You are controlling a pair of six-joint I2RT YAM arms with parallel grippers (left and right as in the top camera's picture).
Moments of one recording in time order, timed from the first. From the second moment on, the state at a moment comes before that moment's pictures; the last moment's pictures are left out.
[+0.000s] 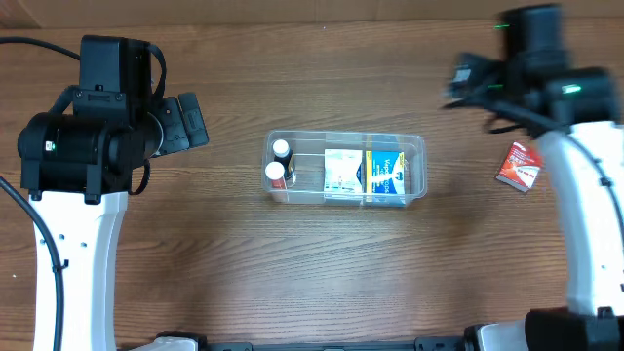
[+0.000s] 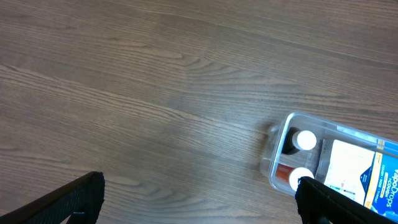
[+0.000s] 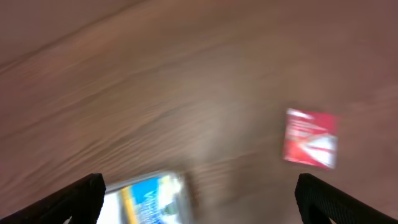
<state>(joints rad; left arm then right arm) -0.10 1.44 1.85 -1.41 -0.18 -0.34 0.00 1.61 1.78 -1.18 0.15 0.43</state>
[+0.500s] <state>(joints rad) -0.10 1.44 1.85 -1.41 -0.18 -0.34 -0.35 1.99 1.72 -1.16 0.06 0.38</state>
